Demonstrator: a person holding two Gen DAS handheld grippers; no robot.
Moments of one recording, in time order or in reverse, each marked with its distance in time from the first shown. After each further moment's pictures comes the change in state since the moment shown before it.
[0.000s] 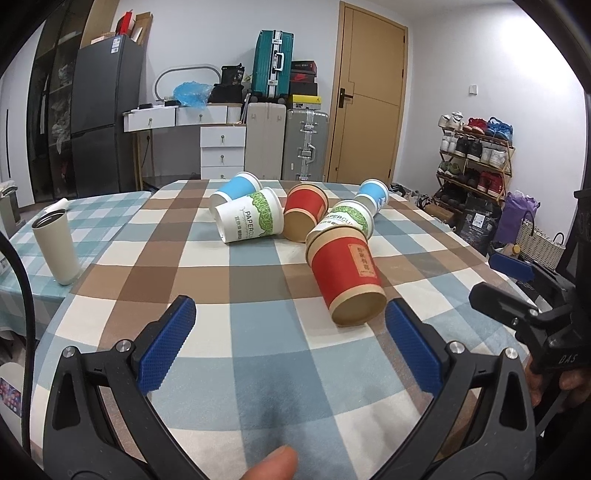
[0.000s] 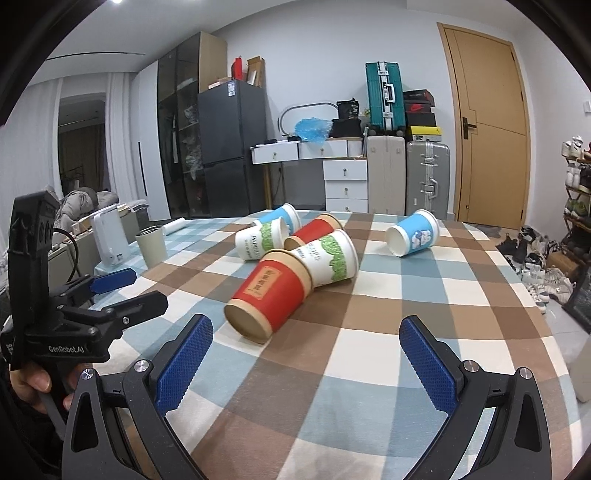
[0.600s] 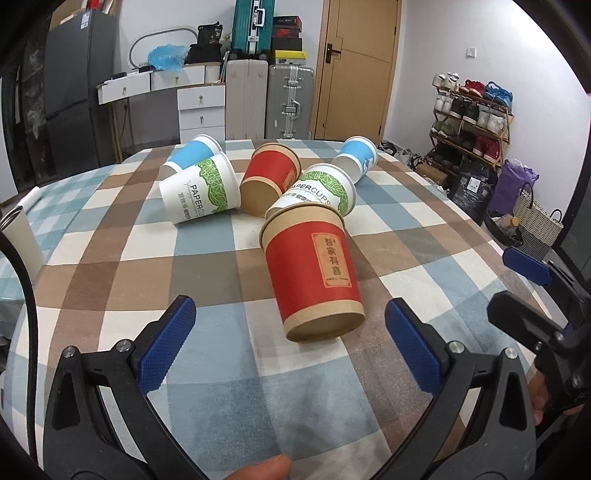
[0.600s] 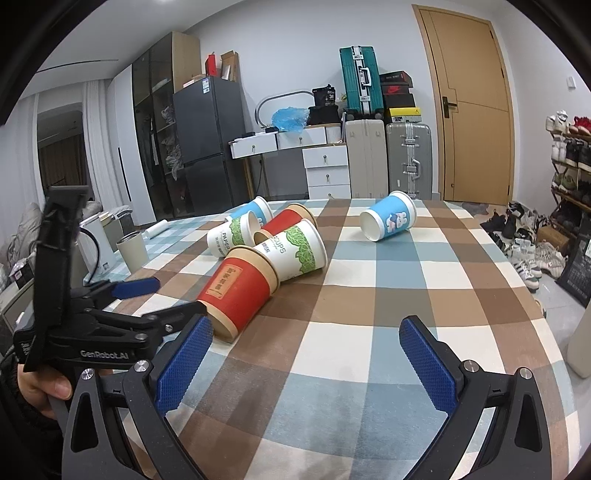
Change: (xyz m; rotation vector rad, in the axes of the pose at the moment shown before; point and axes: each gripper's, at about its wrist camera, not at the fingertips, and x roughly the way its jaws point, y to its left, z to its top) left arm 0.077 -0.039 0.020 0.027 0.190 -0.035; right arm 0.005 -0.030 0.002 0.087 0.041 -0.024
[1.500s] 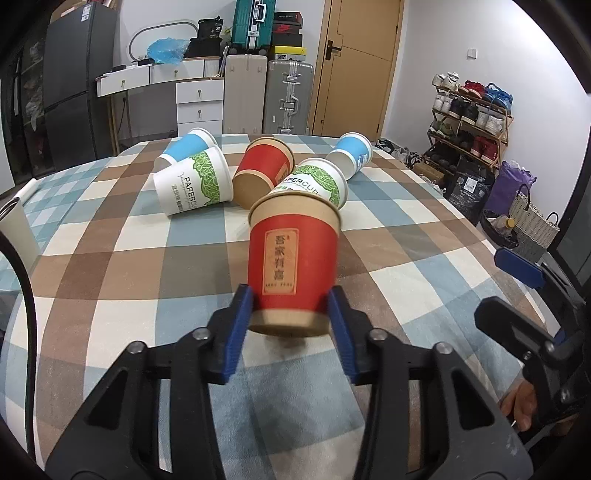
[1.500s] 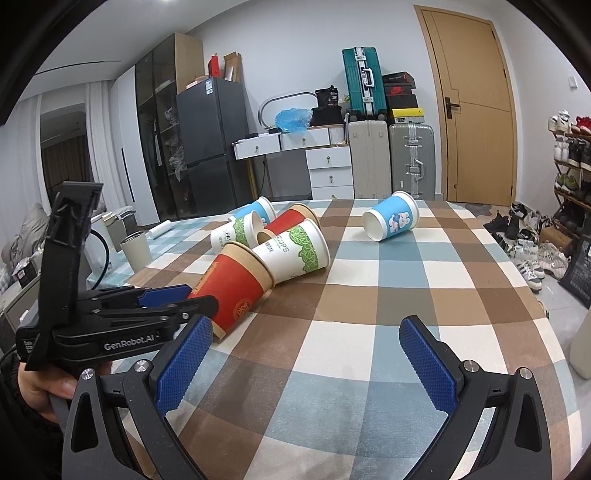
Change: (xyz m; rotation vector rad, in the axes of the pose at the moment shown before) left arm -0.004 -0.003 -0.005 -0.026 0.023 -0.024; right arm 0.001 0.005 -0.002 -0.023 -0.004 0.010
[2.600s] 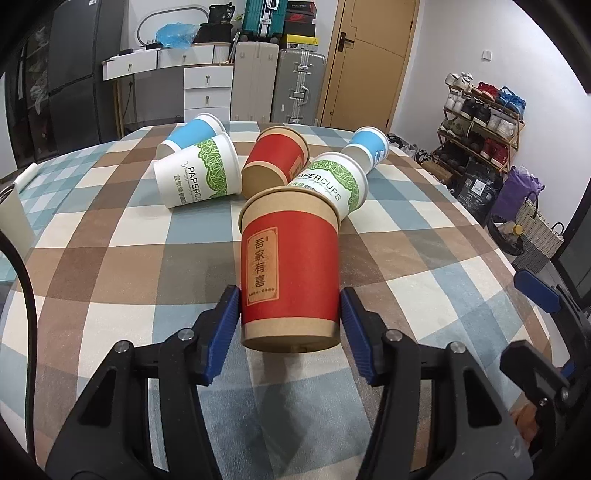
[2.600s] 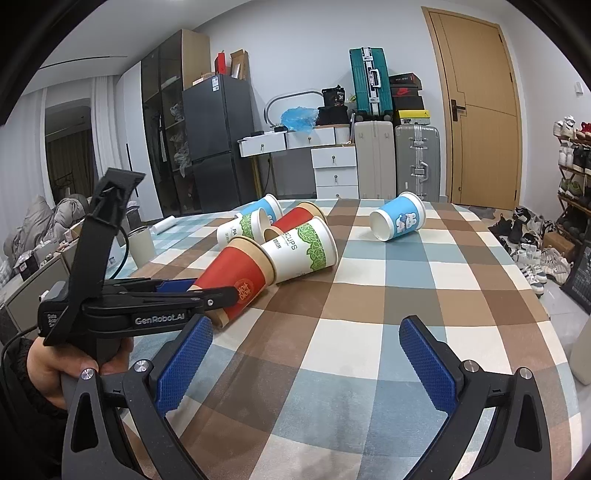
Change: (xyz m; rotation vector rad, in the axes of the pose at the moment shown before) left arm 0.023 0.009 0.010 -0.048 0.039 0.015; right arm 0.002 0.005 -0.003 -0.014 0.002 0.010
